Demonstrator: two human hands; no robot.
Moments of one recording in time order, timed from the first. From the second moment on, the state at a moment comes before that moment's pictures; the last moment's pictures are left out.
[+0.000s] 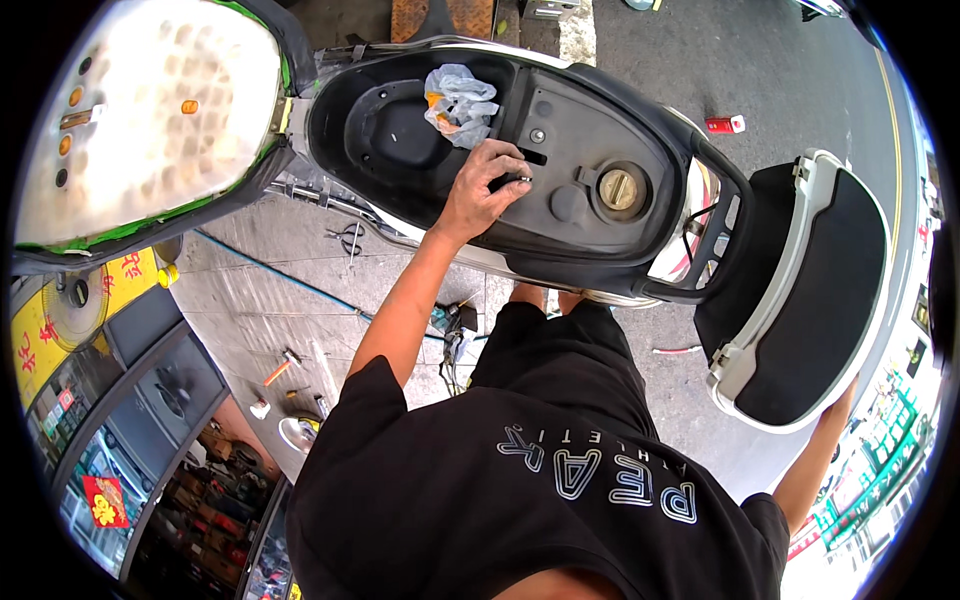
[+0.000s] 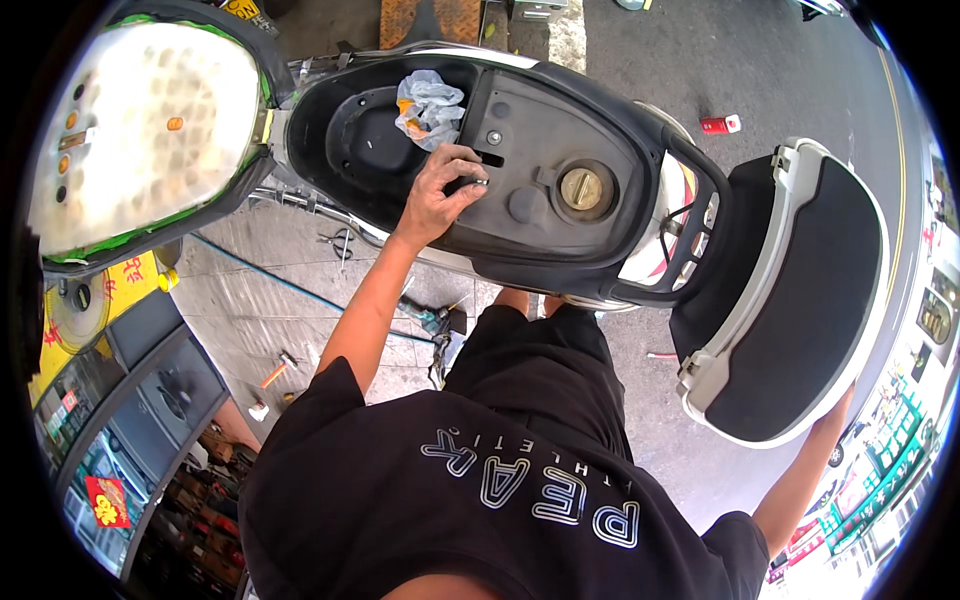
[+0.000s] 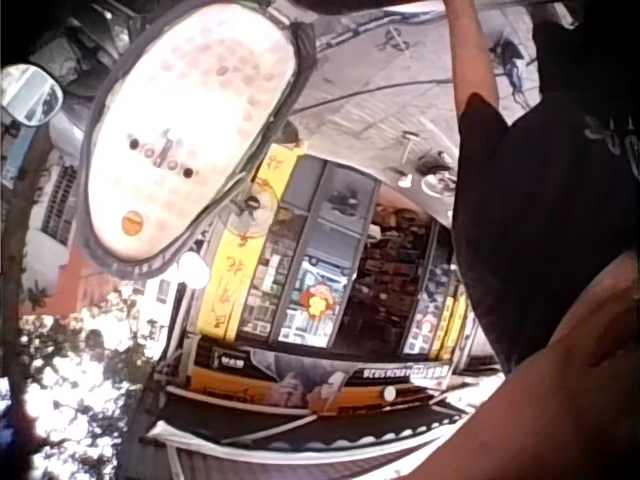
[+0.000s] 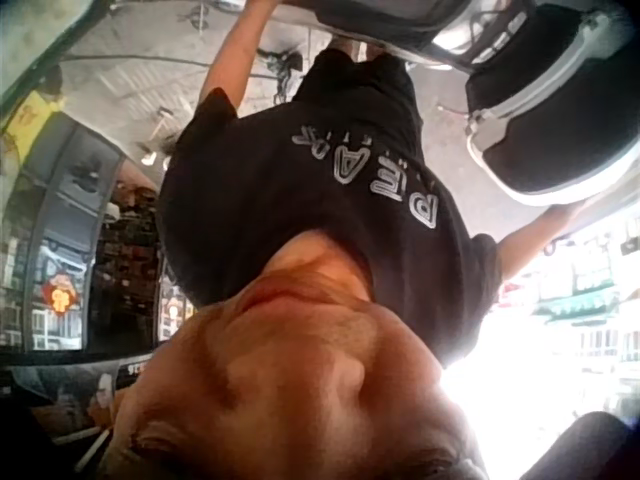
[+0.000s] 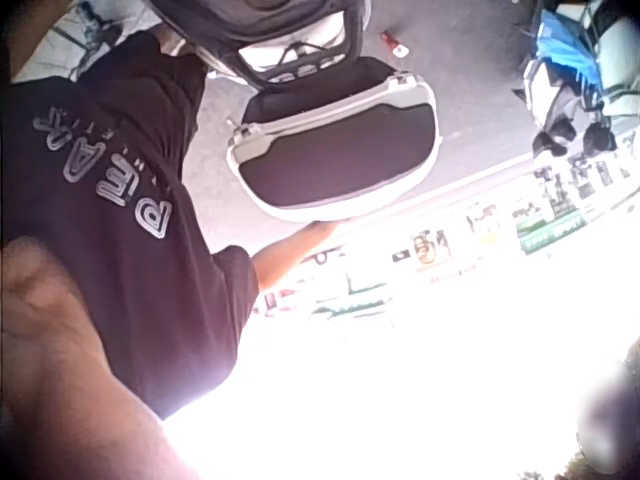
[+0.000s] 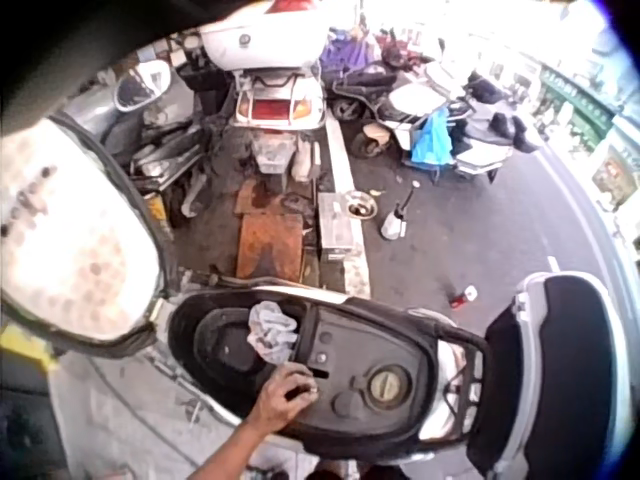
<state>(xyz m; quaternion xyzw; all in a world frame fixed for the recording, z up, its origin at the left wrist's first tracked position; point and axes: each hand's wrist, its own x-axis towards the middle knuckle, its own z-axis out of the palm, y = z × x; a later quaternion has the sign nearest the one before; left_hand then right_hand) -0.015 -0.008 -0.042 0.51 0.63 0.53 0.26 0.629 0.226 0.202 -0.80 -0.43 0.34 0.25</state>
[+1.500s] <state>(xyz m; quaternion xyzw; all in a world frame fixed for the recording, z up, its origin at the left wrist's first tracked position) -0.005 -0.009 -0.038 0.48 0.66 0.54 0.22 0.638 0.230 0.196 -0.78 -0.45 0.35 0.25</state>
